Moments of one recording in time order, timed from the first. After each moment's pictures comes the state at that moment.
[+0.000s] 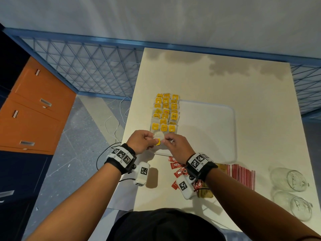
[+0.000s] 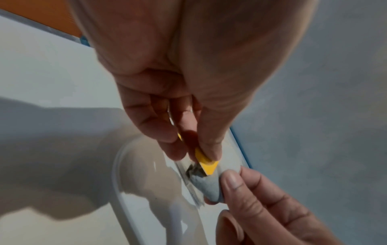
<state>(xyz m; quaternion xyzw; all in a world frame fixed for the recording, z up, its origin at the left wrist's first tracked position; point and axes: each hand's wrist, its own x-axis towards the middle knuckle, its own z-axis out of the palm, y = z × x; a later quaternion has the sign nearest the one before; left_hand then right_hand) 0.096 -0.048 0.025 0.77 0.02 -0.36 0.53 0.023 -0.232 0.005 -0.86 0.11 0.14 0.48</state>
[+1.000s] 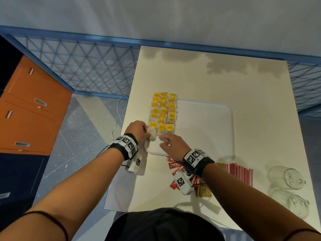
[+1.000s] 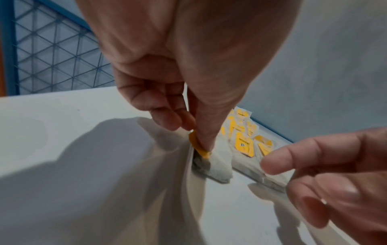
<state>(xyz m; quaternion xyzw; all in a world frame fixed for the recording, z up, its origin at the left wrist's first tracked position) 0.142 -0.060 0.007 0.93 -0.05 -0.29 0.24 0.035 -0.234 0.019 -0.86 0.10 0.26 0.42</state>
